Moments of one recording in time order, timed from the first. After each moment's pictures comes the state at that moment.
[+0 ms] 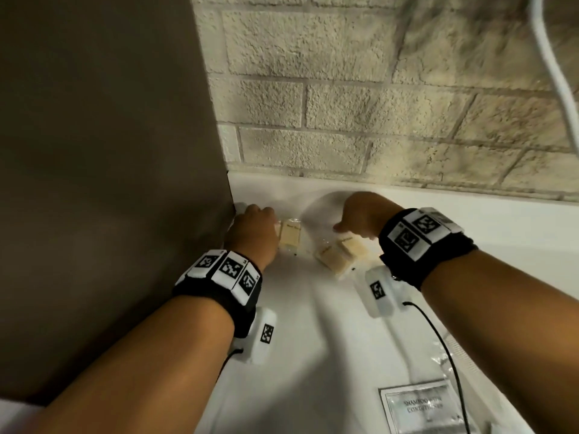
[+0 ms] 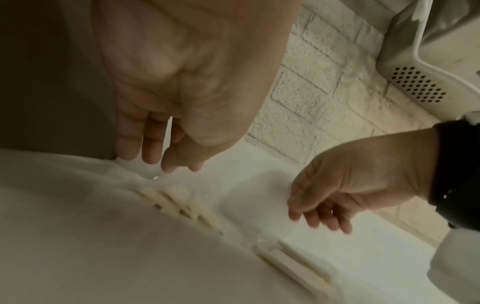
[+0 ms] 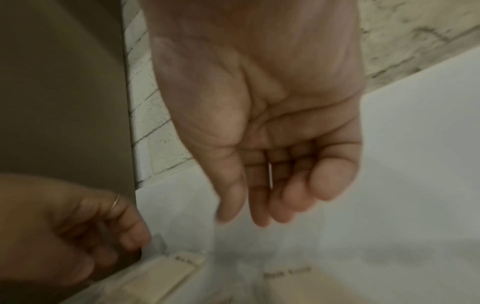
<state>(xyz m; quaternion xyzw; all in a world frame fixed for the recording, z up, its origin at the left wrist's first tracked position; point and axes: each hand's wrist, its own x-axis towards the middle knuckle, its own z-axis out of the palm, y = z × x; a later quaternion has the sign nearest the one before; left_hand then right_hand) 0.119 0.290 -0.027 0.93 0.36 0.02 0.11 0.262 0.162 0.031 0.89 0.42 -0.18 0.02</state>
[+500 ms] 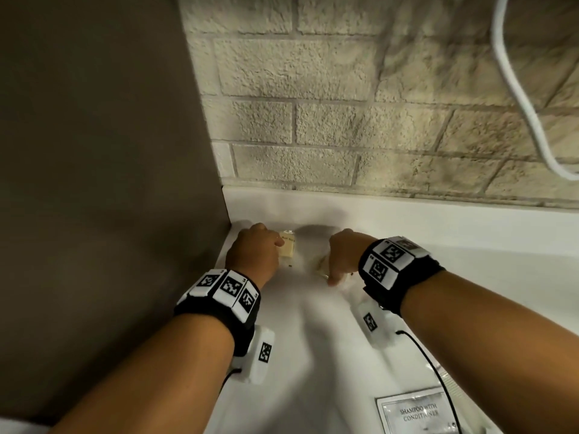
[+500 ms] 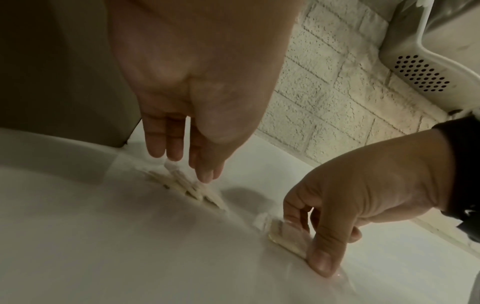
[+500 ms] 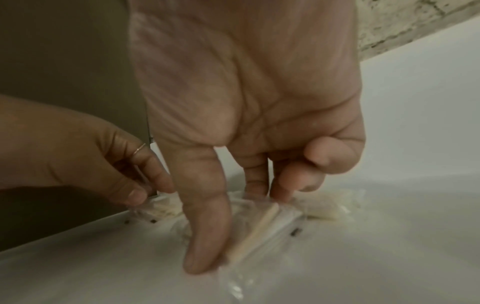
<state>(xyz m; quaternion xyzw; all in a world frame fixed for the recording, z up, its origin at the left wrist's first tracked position) 0.117 0.287 -0.044 0.93 0.32 0.07 0.17 0.241 0.161 0.003 0.86 0.43 -0.24 0.12</state>
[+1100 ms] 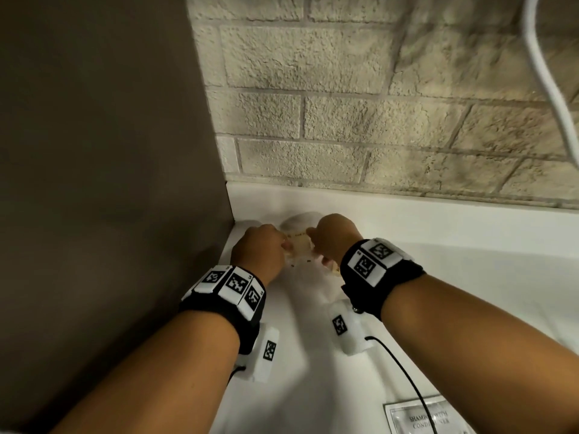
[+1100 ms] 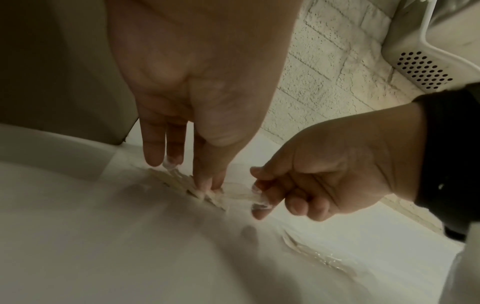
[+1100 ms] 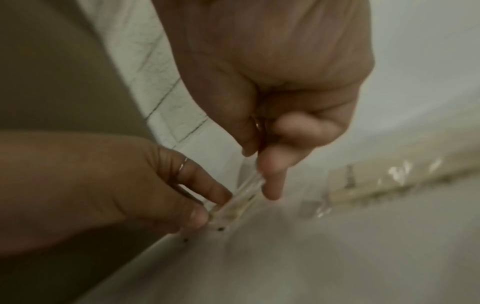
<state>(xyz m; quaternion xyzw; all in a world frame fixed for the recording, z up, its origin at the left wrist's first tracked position) 0.124 0.291 -0.047 0.92 0.34 0.02 0.21 0.235 0.194 -0.007 0.90 0.37 -0.22 -0.09</state>
